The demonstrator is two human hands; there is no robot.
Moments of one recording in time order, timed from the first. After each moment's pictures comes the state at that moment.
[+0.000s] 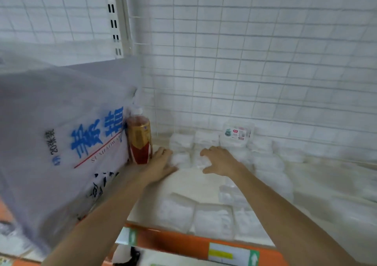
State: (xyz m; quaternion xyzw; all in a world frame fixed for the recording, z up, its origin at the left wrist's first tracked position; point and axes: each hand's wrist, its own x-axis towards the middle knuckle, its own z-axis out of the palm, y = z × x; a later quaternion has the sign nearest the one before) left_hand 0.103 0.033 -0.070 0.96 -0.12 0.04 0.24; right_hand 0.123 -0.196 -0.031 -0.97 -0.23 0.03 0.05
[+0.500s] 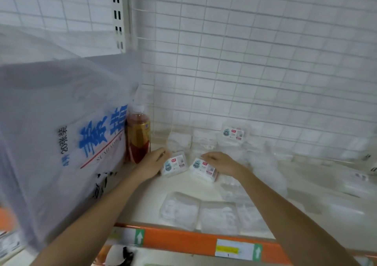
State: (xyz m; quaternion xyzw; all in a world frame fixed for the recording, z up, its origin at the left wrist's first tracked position) left_hand 0.092 0.048 -0.059 0.87 -0.11 0.02 0.48; right_hand 0.099 -0.188 -0.023 -0.93 -0.08 0.11 0.33
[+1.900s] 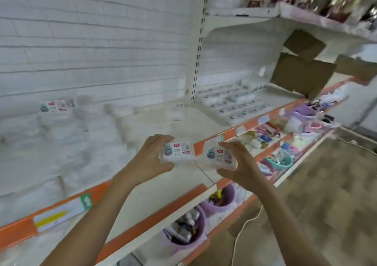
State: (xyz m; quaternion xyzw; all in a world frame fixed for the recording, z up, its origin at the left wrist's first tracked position) left_hand -0.093 -0.301 -0.023 0.79 -0.49 -0.04 0.35; right_hand -0.269 -0.505 -0.026 -0.93 0.15 -0.22 0.27
